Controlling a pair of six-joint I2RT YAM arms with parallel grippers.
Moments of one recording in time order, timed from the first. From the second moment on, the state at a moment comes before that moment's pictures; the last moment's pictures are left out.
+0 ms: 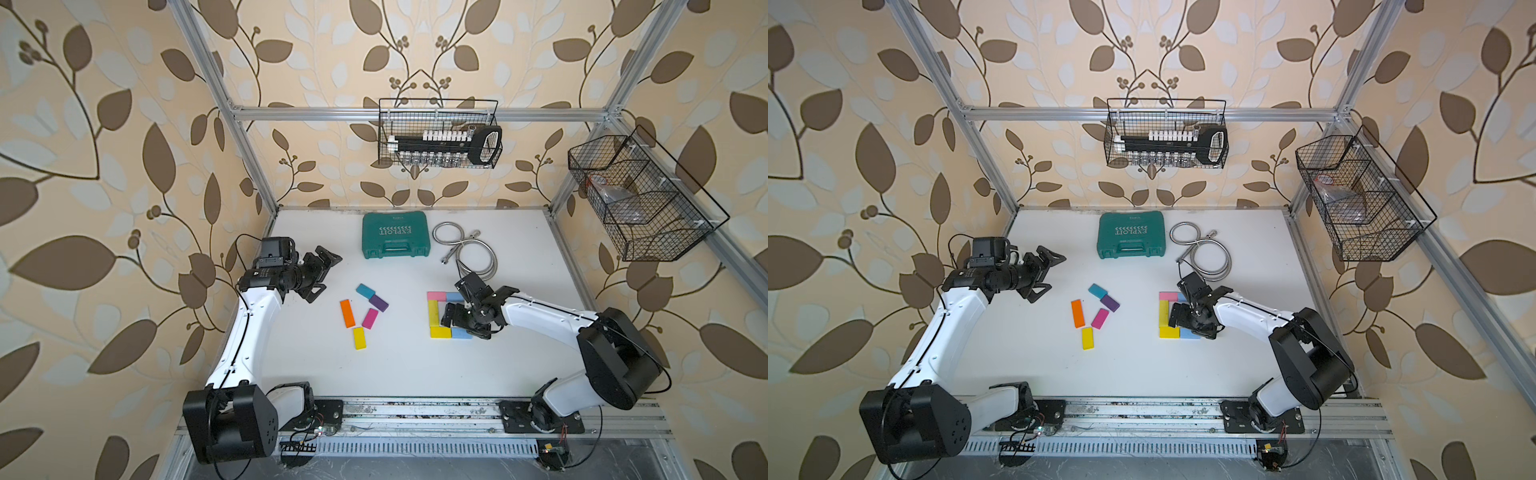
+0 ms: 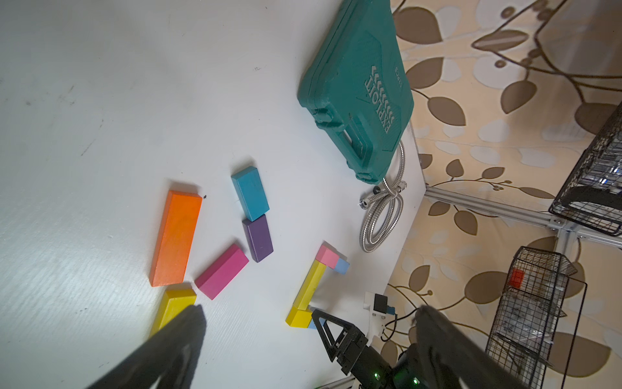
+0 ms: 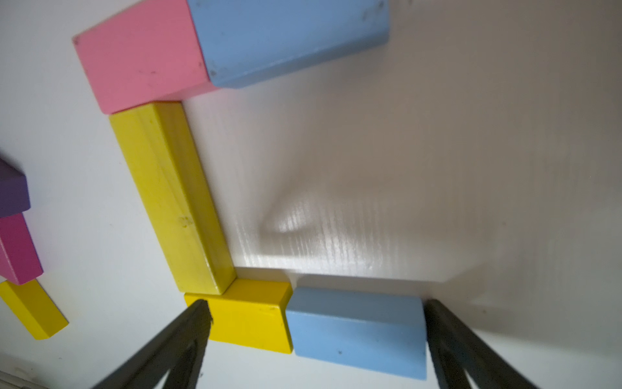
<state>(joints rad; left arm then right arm) 0.13 1.18 1.02 -0.75 0.57 -0.88 0.57 1.52 0.80 -0.56 -0.08 0.85</state>
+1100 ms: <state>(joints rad) 0.13 1.18 1.02 -0.75 0.57 -0.88 0.58 1.52 0.80 -0.55 -0.08 0.85</state>
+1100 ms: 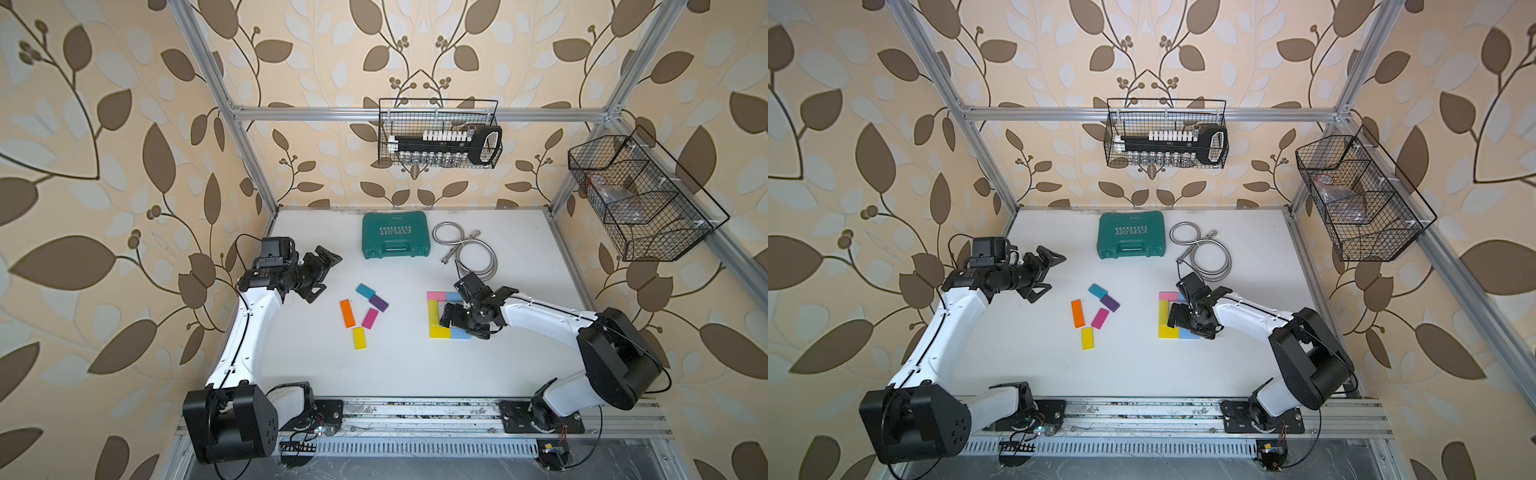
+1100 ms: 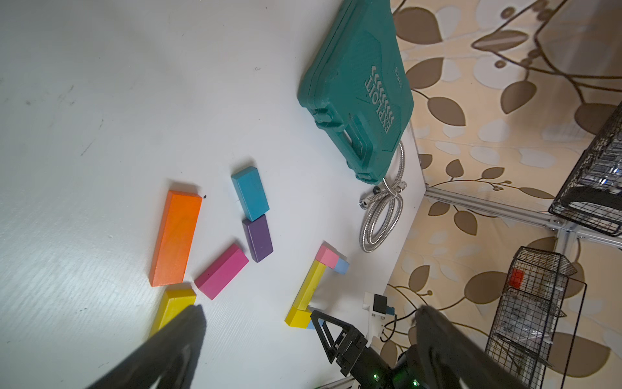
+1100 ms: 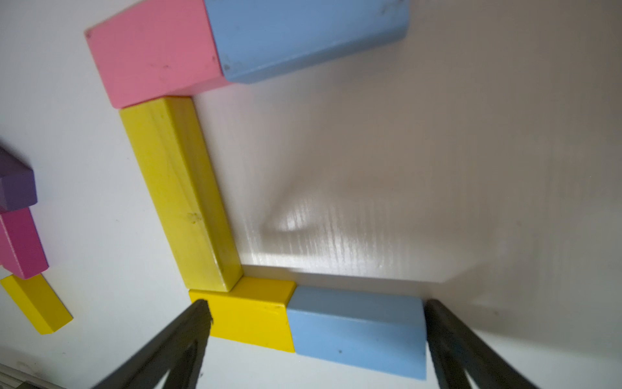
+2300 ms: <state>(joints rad) 0.13 1.24 1.09 -0.82 0.42 -0.81 0.71 1.66 1.50 -0.75 -0.12 0.55</state>
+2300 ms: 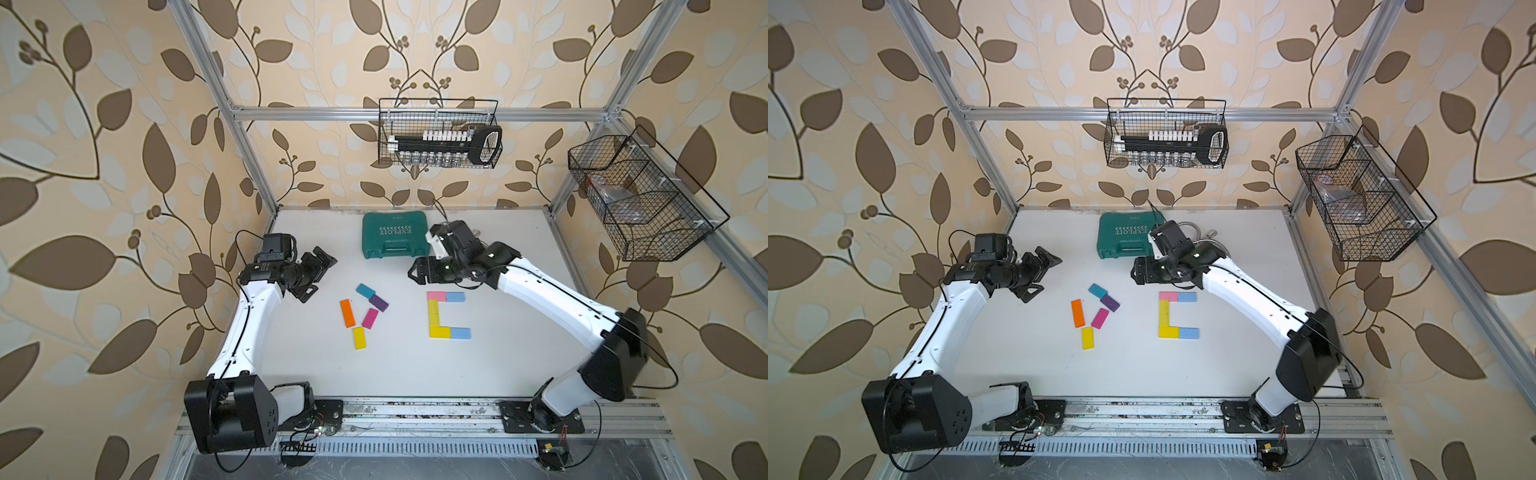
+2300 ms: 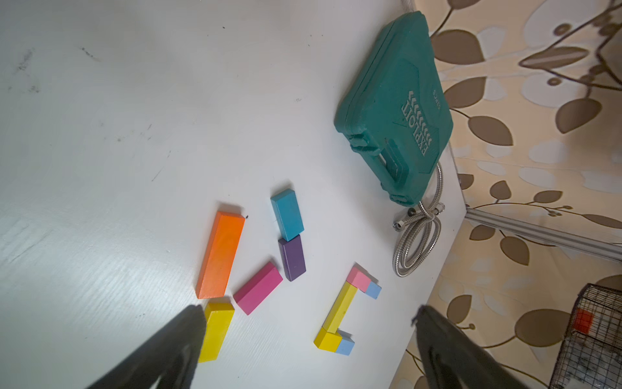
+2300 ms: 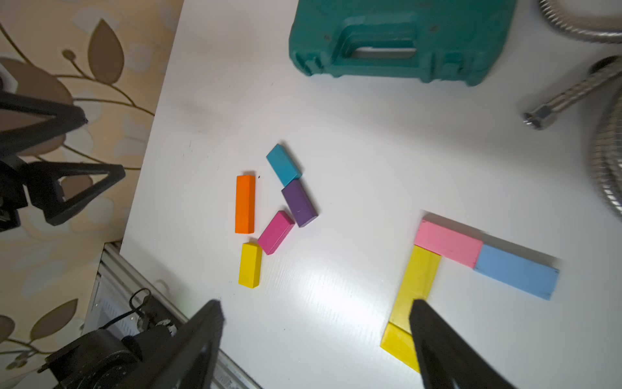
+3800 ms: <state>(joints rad) 0.19 1.35 1.11 -0.82 0.42 -0.79 0.87 2.43 2.12 -1.01 0.00 0.26</state>
